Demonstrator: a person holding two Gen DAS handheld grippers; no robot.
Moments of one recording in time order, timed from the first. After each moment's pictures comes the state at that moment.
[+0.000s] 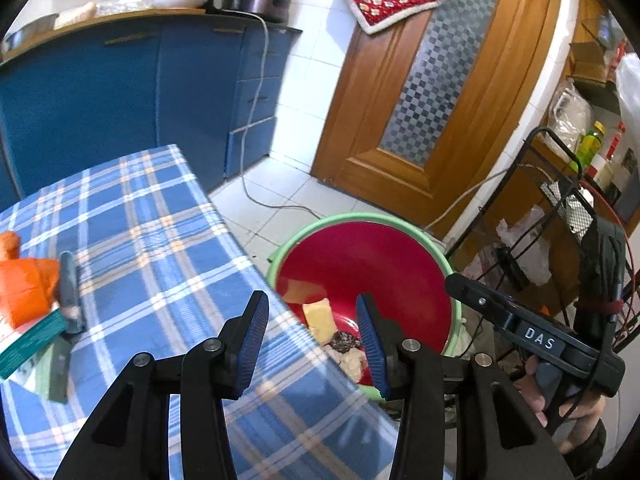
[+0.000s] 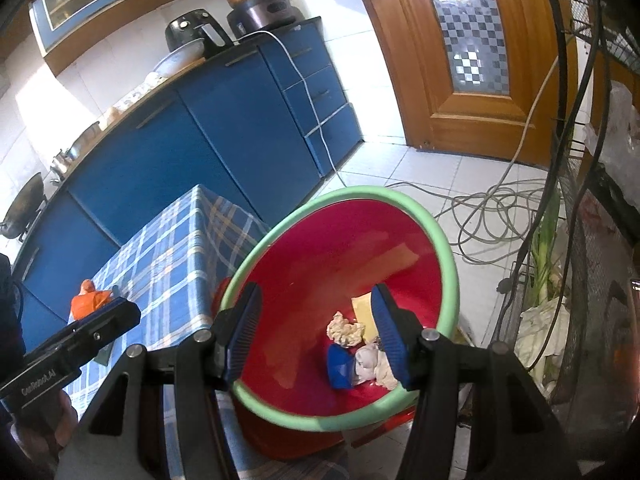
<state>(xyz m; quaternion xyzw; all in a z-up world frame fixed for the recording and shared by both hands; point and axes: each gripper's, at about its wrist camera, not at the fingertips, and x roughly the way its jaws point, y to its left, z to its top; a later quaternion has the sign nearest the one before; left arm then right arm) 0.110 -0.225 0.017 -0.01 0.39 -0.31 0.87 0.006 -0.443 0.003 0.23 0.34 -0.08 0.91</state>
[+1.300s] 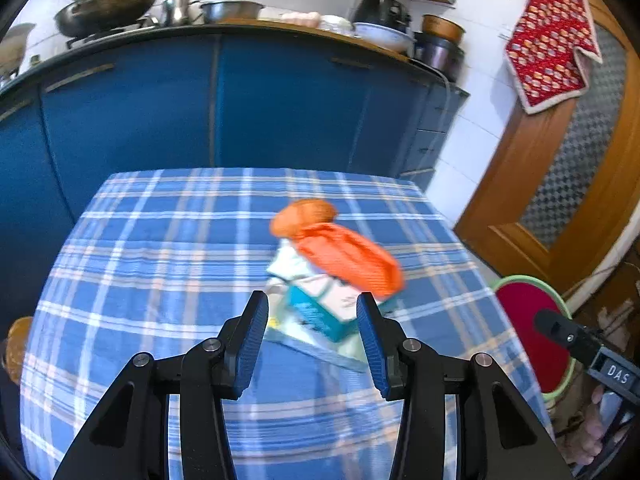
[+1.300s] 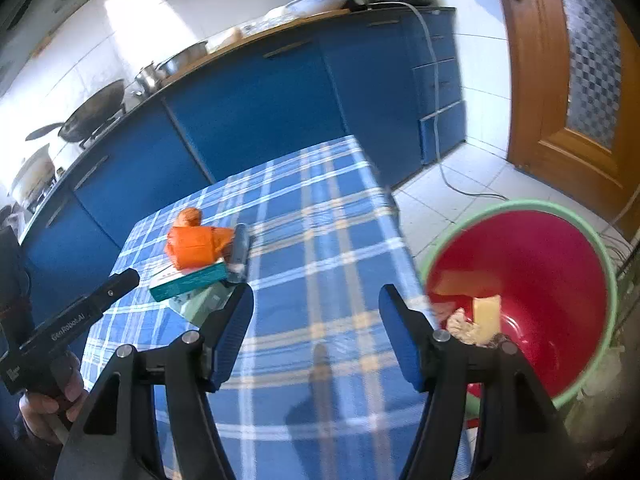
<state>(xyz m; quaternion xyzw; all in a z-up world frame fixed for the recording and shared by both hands) 0.114 0.000 0.018 -0.08 0.36 -0.05 0.93 0.066 -0.266 0.030 0.13 0.38 0.07 0.91</state>
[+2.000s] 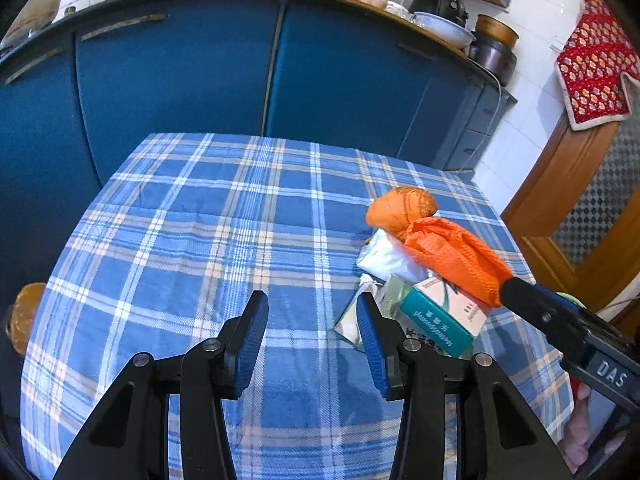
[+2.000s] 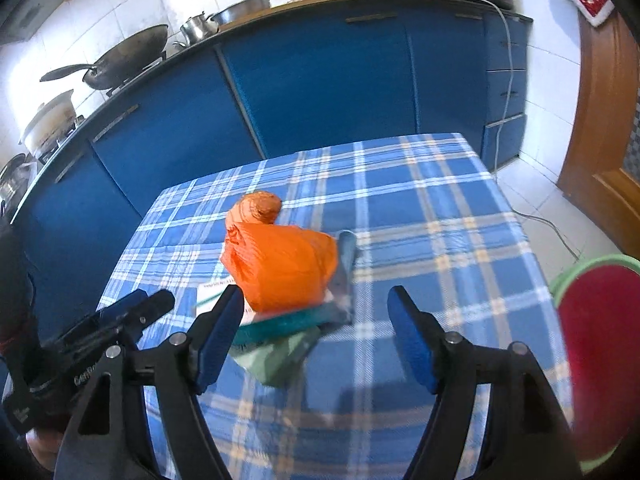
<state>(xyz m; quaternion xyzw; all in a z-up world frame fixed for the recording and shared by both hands) 0.143 0.050 -0.016 -0.11 0.40 0.00 0.91 0.142 -0.156 0.008 0.07 0.40 0.14 0.90</state>
